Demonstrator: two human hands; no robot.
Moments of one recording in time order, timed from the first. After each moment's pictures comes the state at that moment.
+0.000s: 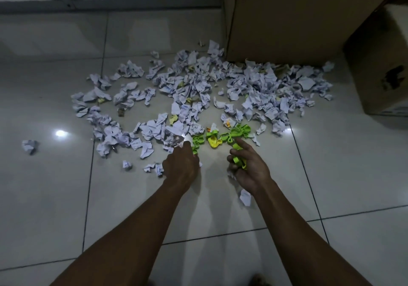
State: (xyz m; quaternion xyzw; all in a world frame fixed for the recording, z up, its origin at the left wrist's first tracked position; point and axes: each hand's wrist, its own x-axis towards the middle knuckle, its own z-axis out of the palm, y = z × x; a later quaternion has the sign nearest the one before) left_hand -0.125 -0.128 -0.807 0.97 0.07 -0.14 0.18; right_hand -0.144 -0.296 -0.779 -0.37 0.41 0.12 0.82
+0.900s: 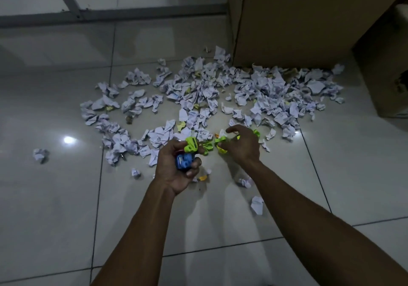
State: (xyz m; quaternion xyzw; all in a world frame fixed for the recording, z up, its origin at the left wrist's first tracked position) left_hand -0.112 -0.095 -0.755 0.33 0.24 -0.30 0.86; right_hand -0.084 -0.273 -0.790 -0.87 0.22 0.06 0.44
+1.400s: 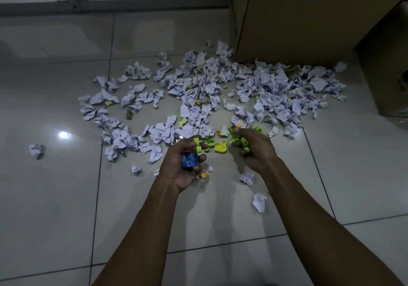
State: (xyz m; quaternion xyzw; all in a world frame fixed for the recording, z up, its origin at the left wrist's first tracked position) left_hand -0.112 -0.098 -0.762 0.35 0.33 -0.28 0.83; right_hand -0.091 -0.283 -0.776 -0.51 0.39 0.12 0.76
